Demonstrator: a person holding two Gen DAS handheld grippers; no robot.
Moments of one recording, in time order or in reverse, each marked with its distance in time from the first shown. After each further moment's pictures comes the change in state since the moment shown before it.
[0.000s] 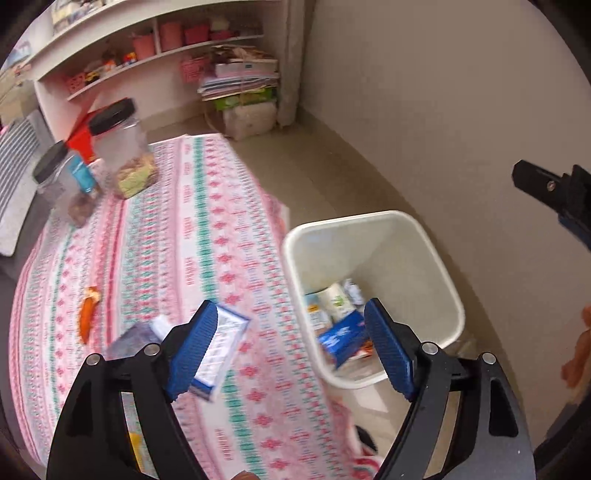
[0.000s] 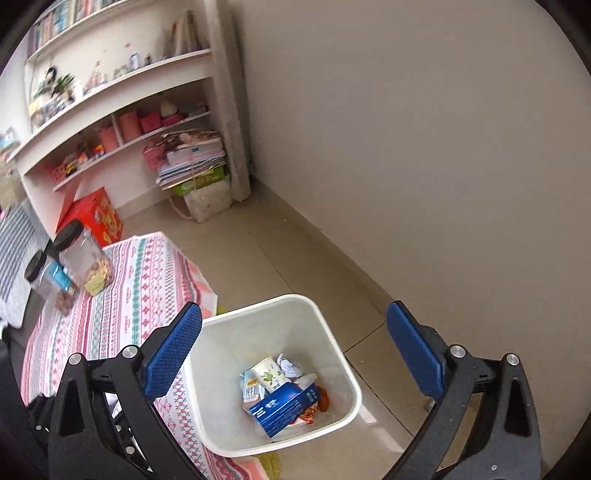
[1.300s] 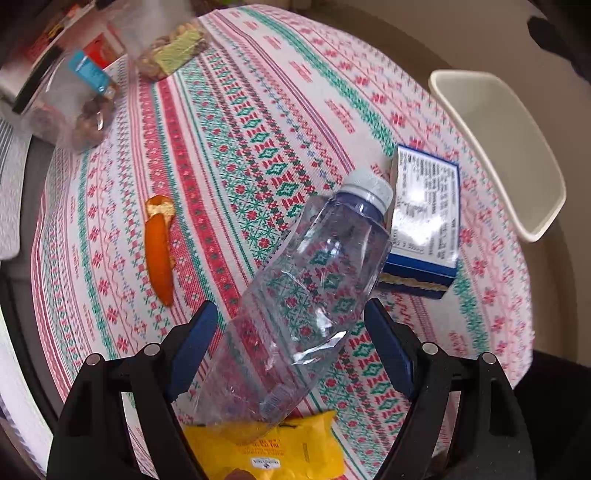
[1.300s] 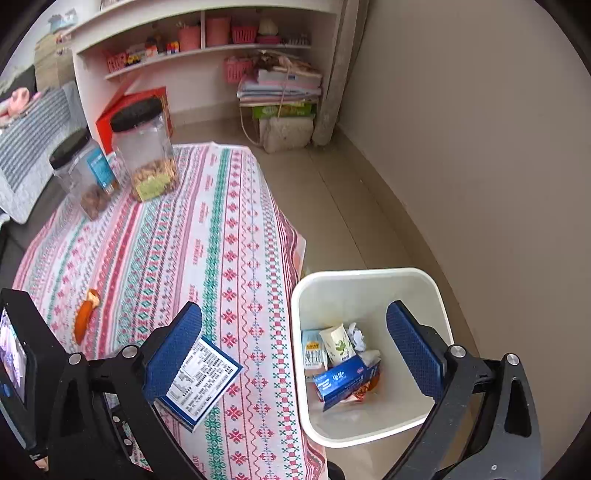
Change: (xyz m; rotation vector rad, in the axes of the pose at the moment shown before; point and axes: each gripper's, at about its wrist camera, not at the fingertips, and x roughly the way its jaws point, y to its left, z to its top) left arm 0.076 0.158 -0.057 0.217 0.426 0.055; right arm 0.050 0.181 -0.036 -0.316 0.206 0.051
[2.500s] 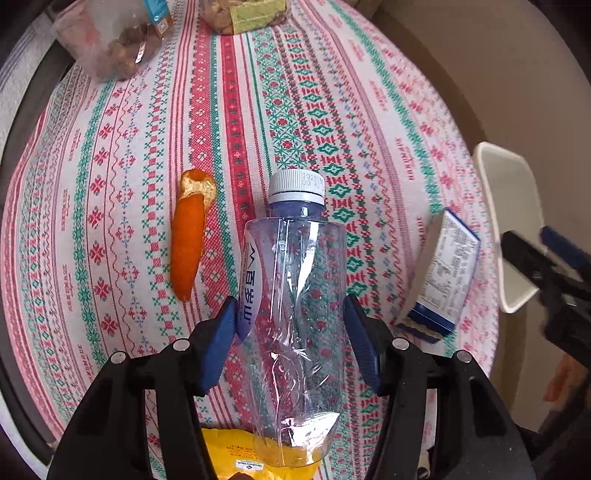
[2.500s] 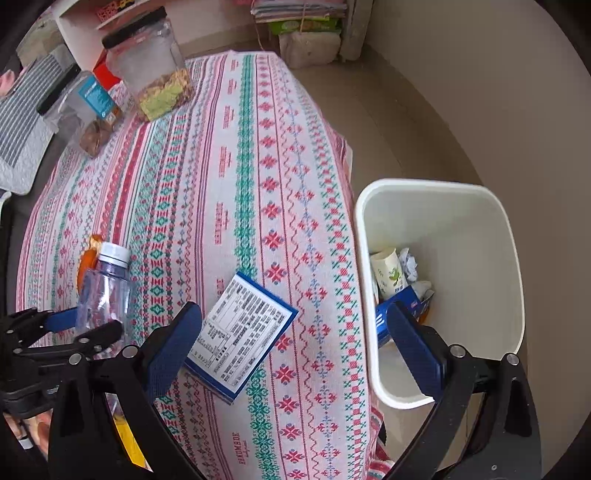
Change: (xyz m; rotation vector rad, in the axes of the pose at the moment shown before) left arm 0.000 0.063 0.010 -0.309 0.034 -0.189; right arm 0.063 0.038 -0.030 0.031 0.321 0.111
